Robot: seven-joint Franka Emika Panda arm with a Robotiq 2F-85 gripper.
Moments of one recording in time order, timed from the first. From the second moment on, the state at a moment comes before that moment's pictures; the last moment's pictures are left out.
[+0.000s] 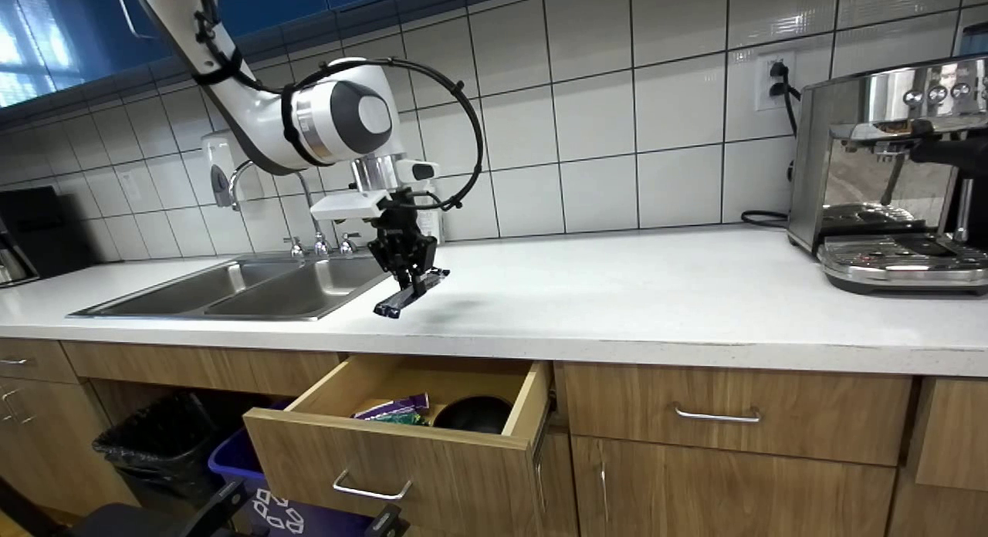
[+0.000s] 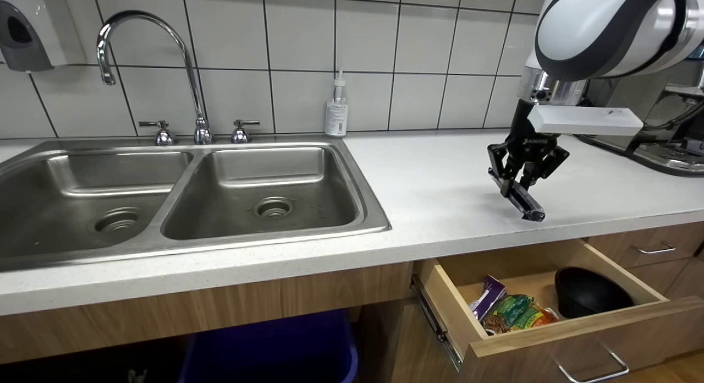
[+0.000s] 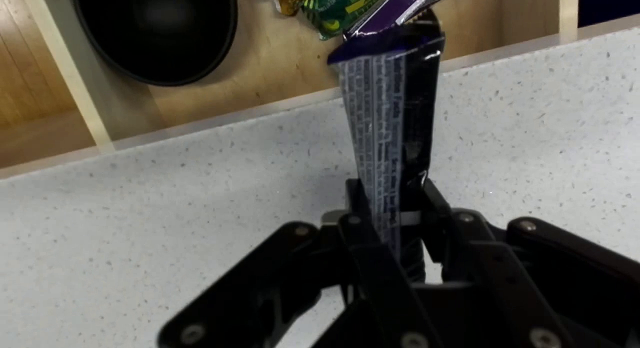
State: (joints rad) arm 0.06 0.23 -0.01 -2.27 -0.06 2.54 0.26
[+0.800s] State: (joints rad) arm 0.06 0.17 -0.01 -2.35 0.00 2.55 0.44
